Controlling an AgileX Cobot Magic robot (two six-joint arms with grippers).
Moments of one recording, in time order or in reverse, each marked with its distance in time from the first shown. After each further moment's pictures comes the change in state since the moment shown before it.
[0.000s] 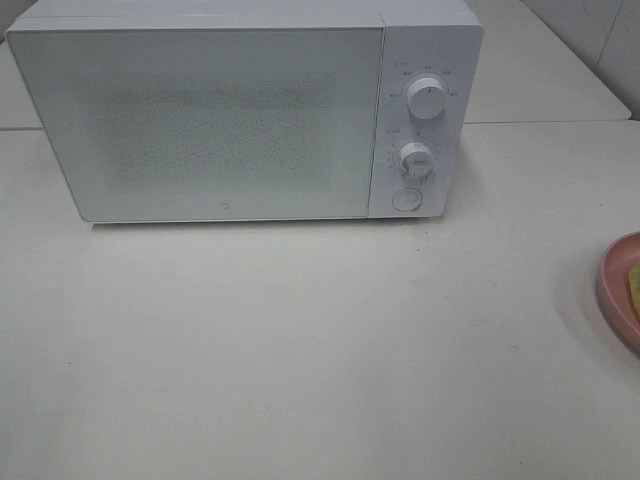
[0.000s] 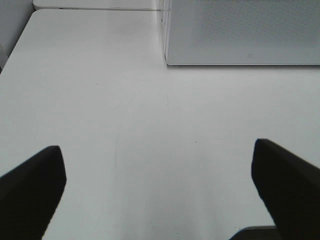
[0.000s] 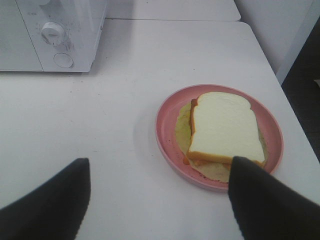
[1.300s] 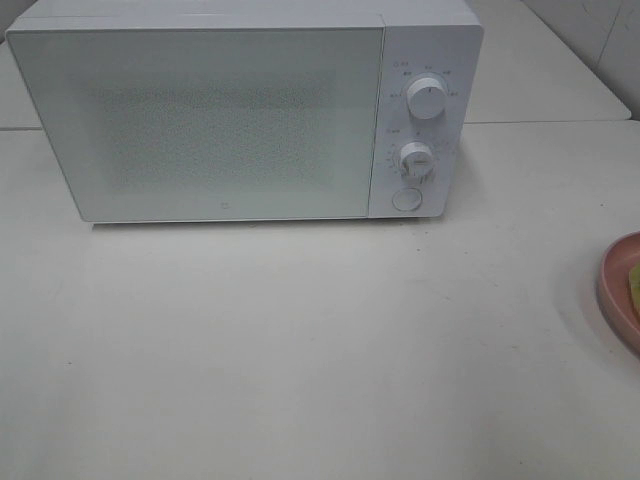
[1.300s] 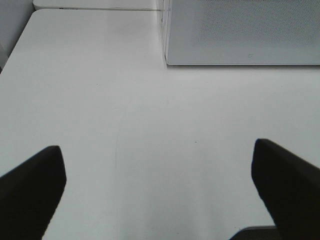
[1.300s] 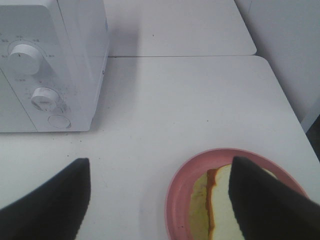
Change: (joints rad) left arm 0.000 0.000 0.000 0.000 0.000 0.000; right arm 0.000 0.616 -0.045 0.001 -0.571 0.039
